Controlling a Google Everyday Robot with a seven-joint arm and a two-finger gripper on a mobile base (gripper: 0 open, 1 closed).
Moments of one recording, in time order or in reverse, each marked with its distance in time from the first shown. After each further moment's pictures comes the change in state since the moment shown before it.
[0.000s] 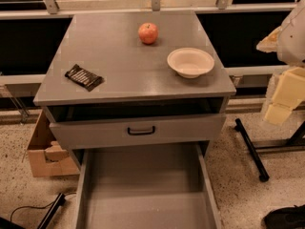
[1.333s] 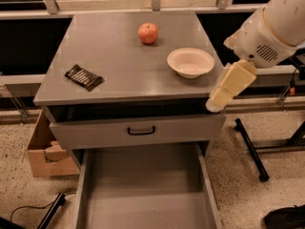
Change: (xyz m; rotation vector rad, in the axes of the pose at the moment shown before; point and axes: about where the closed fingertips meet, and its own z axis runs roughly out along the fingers) arm -0.064 -0.034 0.043 0.028 -0.236 0.118
